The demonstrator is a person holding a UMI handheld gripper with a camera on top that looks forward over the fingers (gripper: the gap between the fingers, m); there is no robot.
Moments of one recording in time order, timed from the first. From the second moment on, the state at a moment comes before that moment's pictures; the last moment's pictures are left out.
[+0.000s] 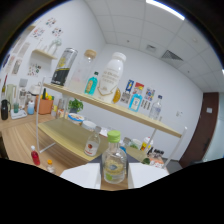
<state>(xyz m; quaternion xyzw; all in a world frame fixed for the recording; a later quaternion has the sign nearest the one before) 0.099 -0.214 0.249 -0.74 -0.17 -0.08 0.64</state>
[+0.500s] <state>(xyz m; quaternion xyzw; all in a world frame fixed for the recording) 0.154 -0.187 0.062 -0.85 0.01 0.04 0.53</state>
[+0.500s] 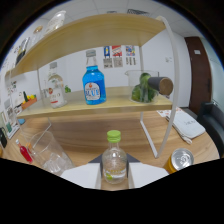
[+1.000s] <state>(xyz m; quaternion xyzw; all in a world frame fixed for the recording) 0.154 -0.202 0.018 -0.88 0.02 0.03 0.47</state>
